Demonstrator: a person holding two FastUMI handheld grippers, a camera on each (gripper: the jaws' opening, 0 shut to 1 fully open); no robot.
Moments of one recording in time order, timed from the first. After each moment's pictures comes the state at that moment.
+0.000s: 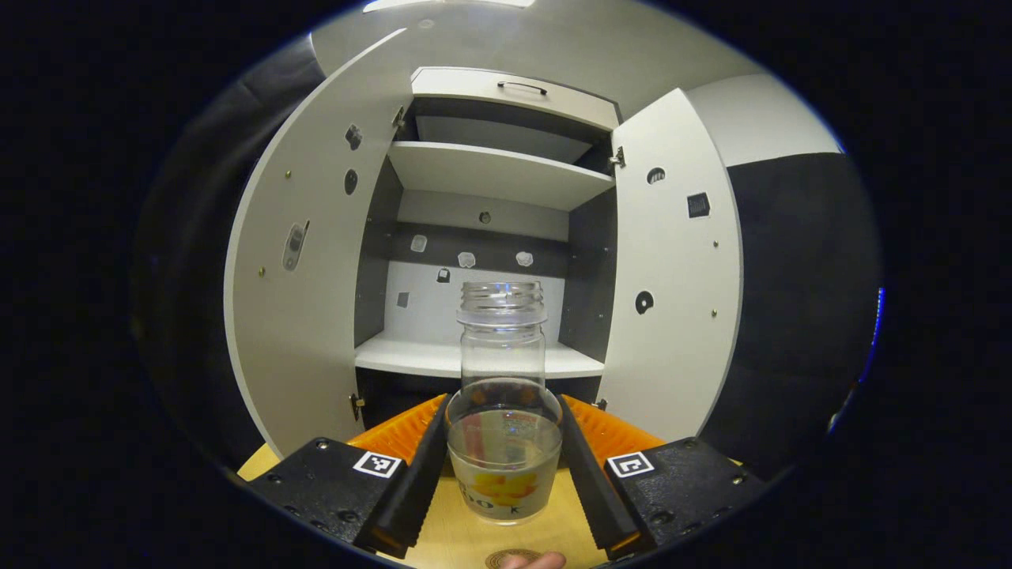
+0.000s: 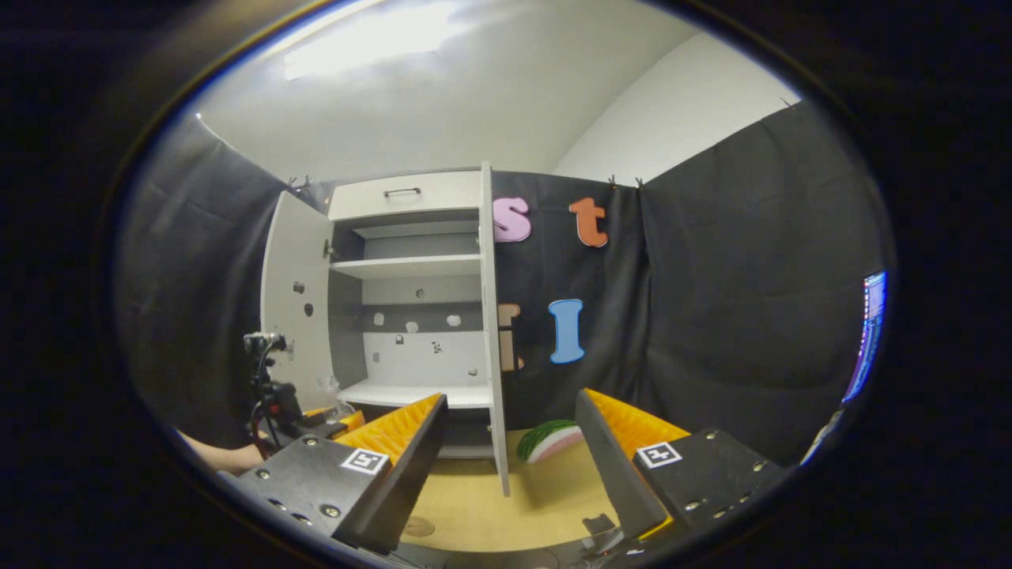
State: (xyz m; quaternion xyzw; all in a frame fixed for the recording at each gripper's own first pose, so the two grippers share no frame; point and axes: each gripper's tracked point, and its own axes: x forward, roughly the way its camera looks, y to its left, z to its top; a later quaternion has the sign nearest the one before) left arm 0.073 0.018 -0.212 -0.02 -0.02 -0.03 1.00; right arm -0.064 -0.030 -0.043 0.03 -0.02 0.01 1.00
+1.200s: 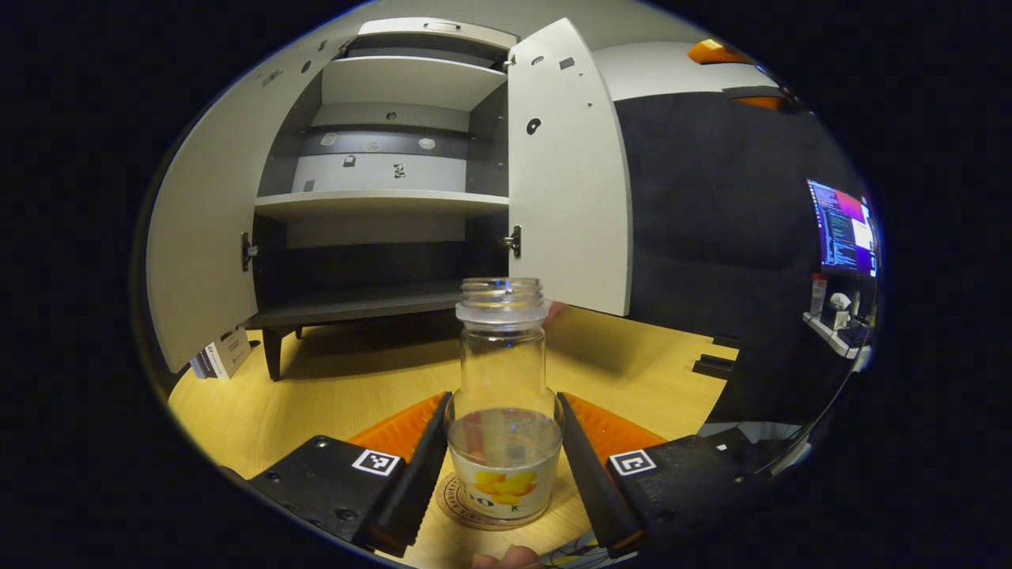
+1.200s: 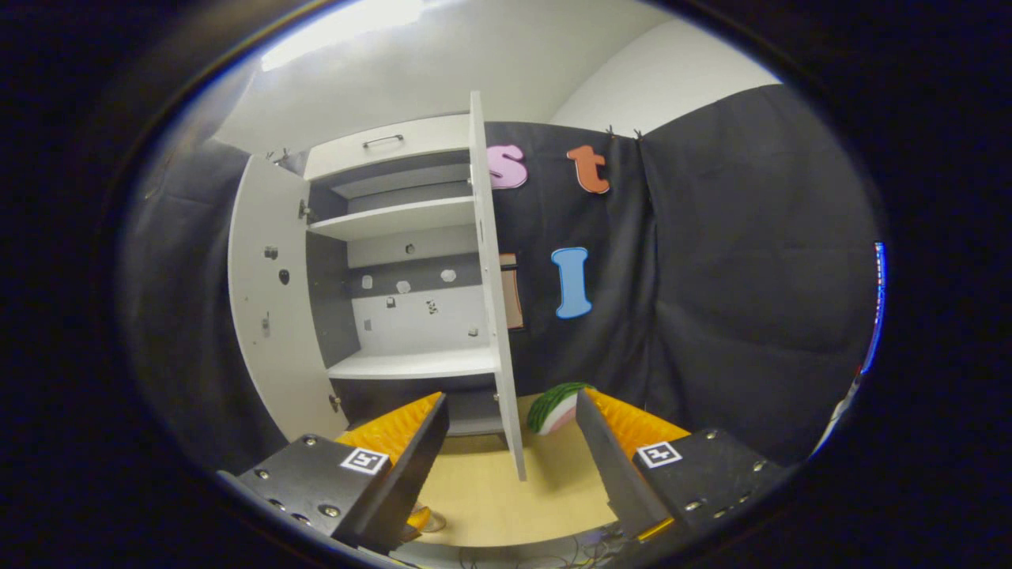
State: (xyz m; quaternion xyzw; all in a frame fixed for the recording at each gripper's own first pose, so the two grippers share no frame) left arm 0.032 -0.044 -0.480 0.04 0.08 -0.21 0.97; right arm 0.011 -0.007 -0.113 0.05 0.07 0.00 1.00
